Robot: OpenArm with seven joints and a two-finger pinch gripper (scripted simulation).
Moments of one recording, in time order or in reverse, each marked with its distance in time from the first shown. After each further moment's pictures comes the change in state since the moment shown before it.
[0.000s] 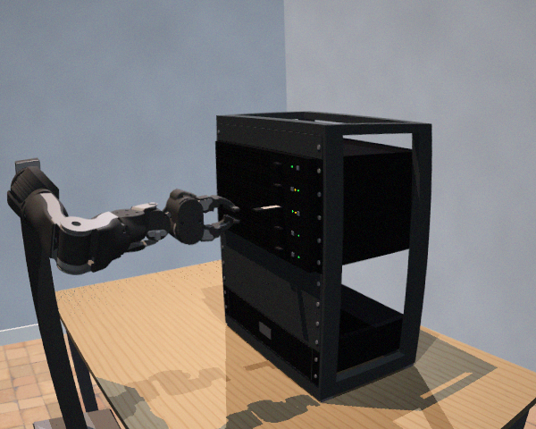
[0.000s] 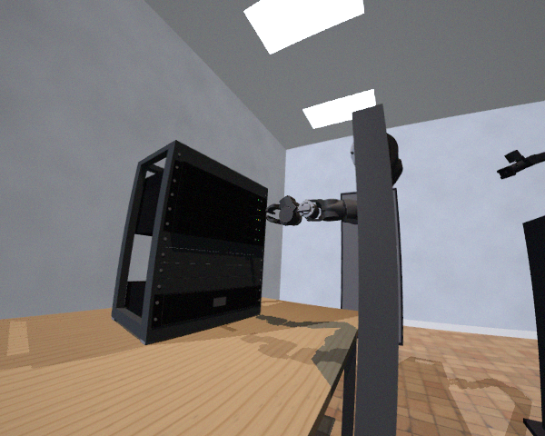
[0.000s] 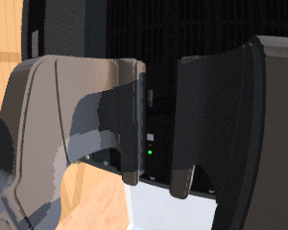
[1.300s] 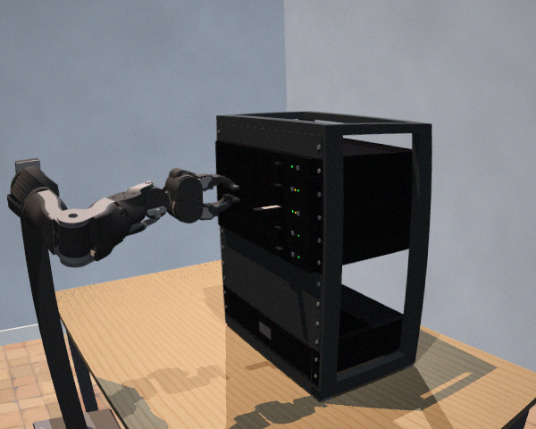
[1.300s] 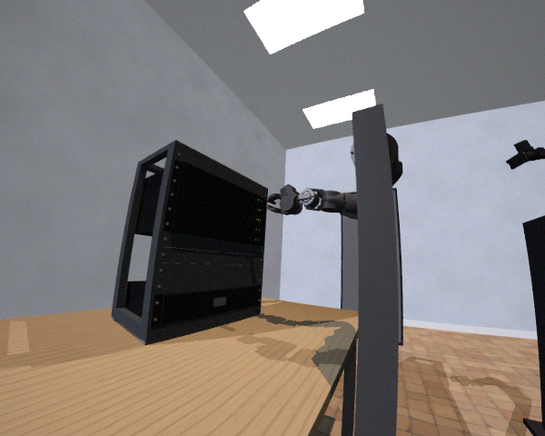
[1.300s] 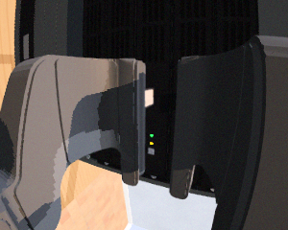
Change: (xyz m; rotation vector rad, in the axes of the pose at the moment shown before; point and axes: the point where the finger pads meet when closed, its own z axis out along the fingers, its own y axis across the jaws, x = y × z) arm -0.002 0.042 -0.001 -0.004 -0.006 0.004
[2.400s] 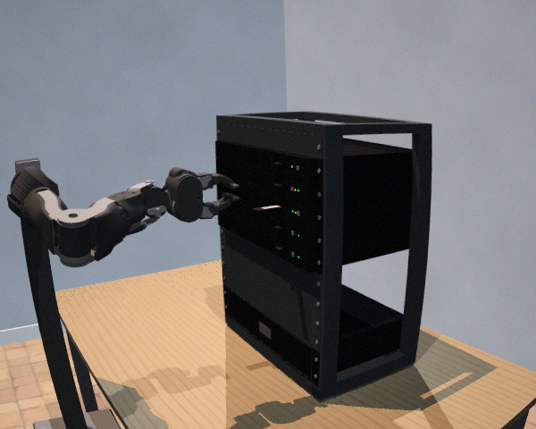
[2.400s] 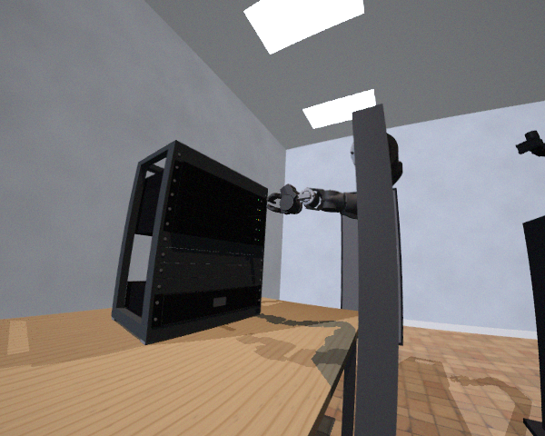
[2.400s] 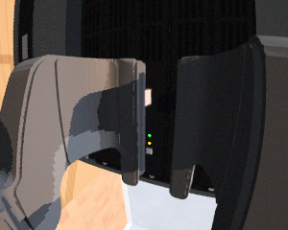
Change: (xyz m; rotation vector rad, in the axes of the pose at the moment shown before) arm 0.000 0.002 0.000 -0.005 0.000 -0.001
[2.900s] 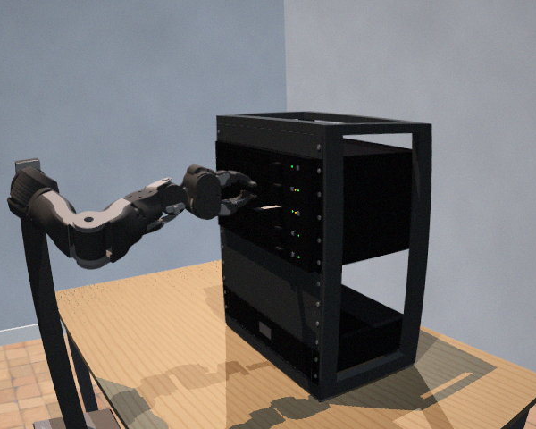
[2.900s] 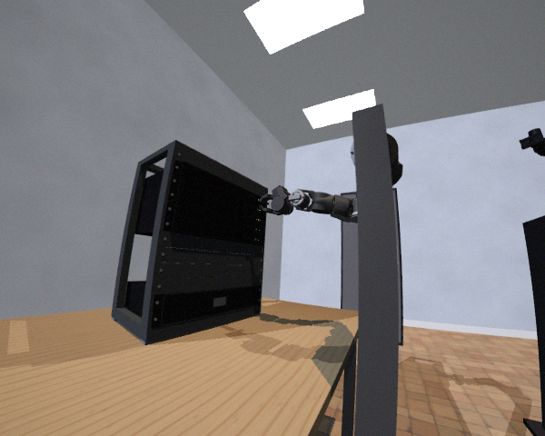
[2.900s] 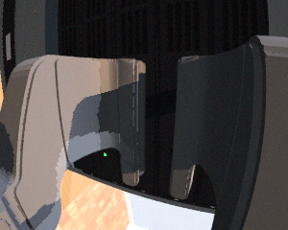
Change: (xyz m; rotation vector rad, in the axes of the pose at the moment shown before) arm -0.002 0.001 0.037 -0.003 -0.017 0.017
